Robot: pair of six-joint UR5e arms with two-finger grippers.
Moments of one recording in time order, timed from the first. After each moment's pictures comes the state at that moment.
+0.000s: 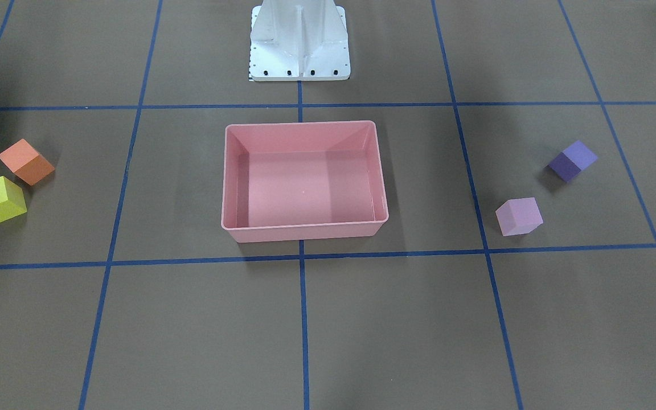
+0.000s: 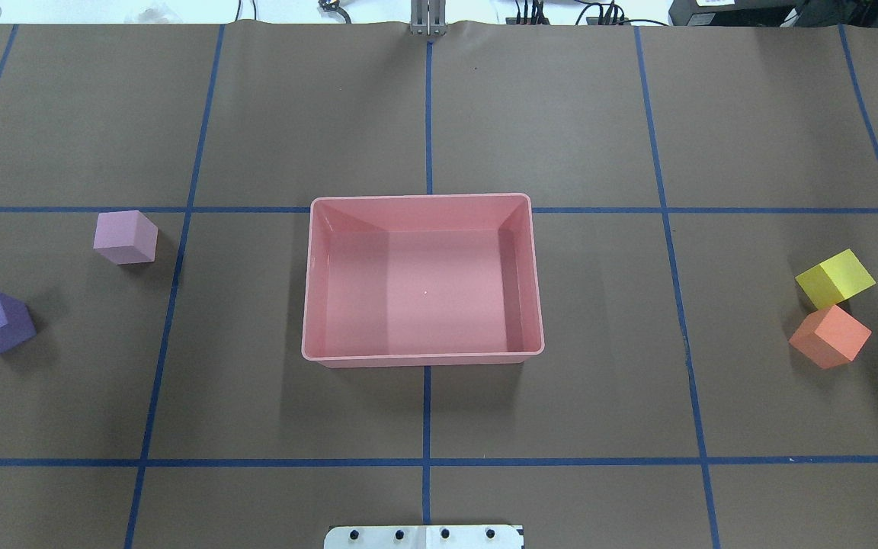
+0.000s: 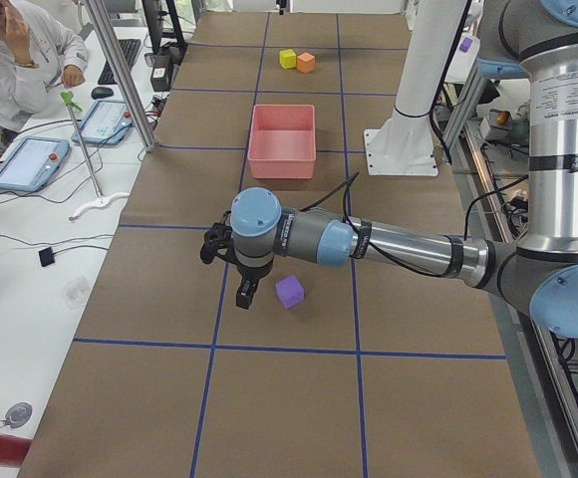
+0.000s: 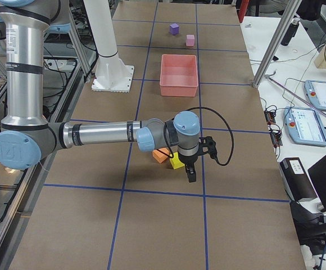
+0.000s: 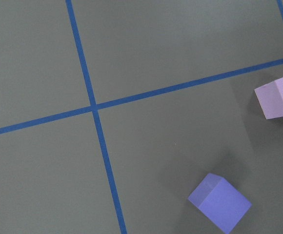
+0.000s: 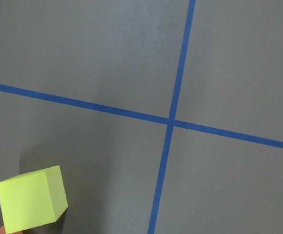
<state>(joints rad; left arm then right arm) -1.51 -1.50 -1.85 -1.63 -2.46 0.03 1.43 -1.63 1.74 -1.38 2.26 0.04</state>
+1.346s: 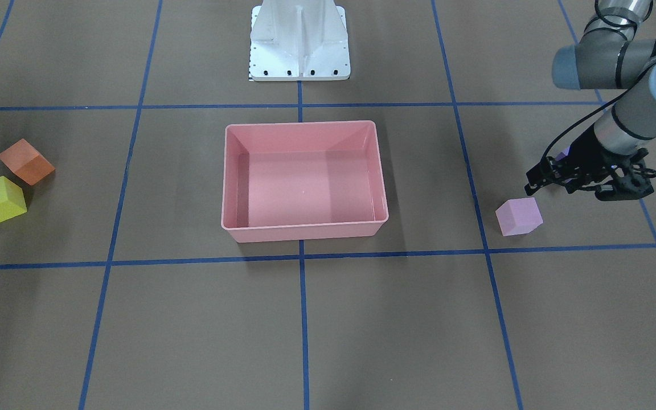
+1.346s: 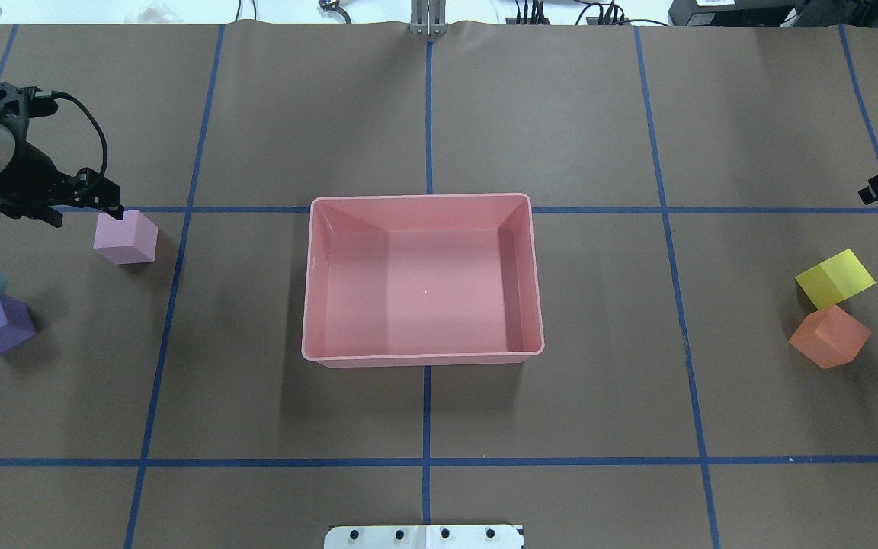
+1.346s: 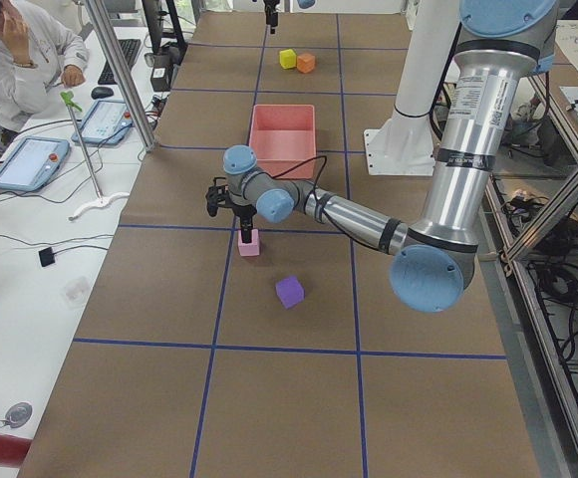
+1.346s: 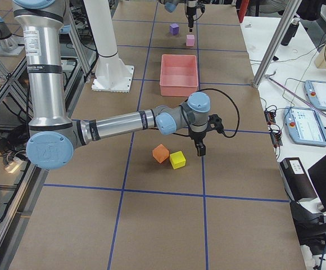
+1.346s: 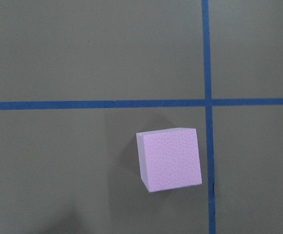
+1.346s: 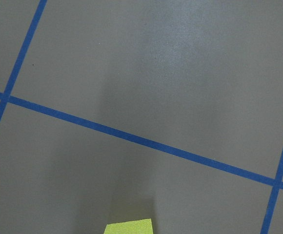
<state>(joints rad) -1.00 -1.78 -1.66 -1.90 -2.22 -0.90 1.27 -1.52 1.73 -1.37 2.26 0.20</state>
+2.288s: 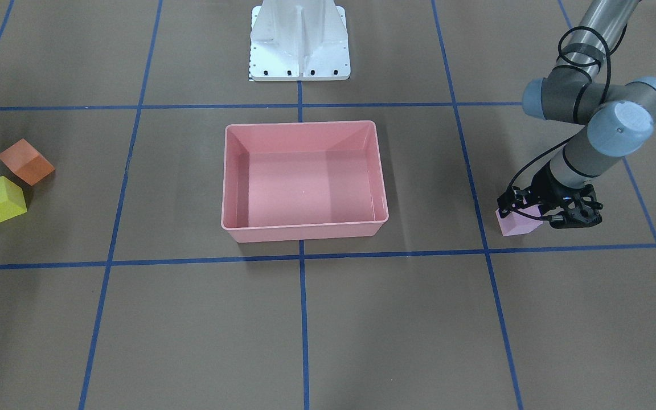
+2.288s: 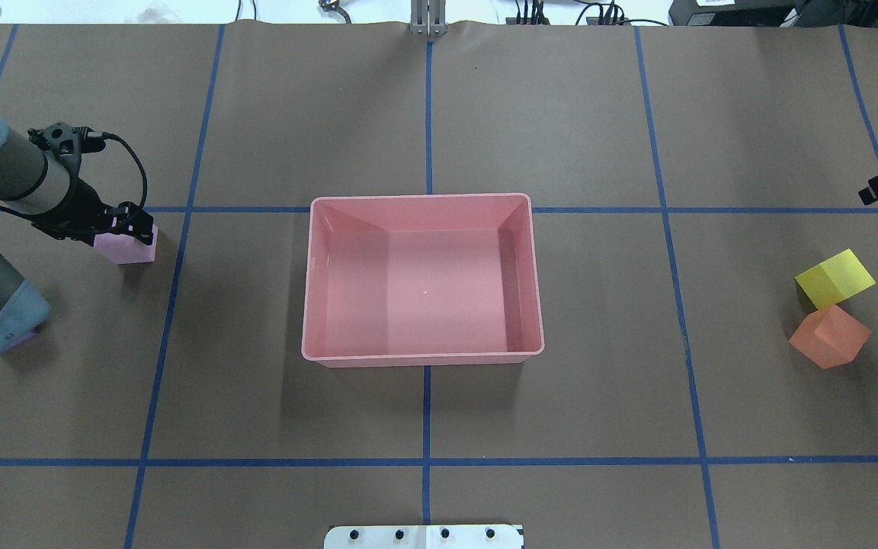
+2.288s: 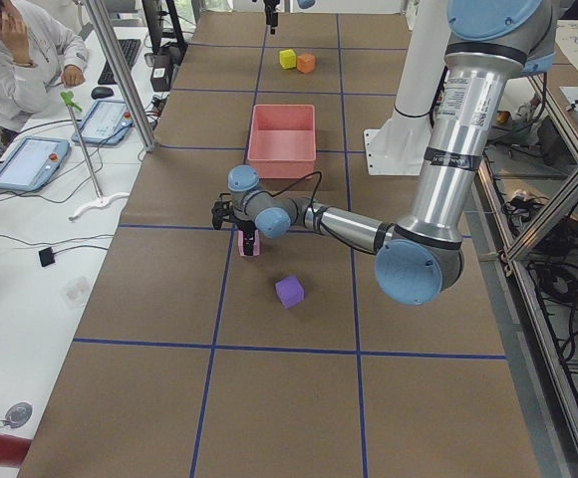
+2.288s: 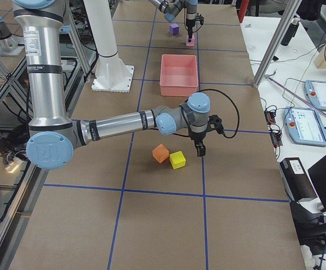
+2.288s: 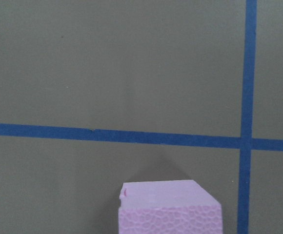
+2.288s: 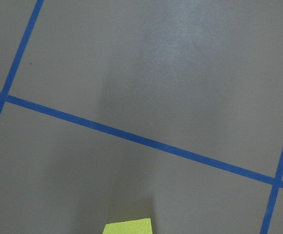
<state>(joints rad) -0.91 -1.81 -1.52 -2.04 -2.15 -0.91 1.27 -1.52 1.73 -1.37 2.26 0.20</state>
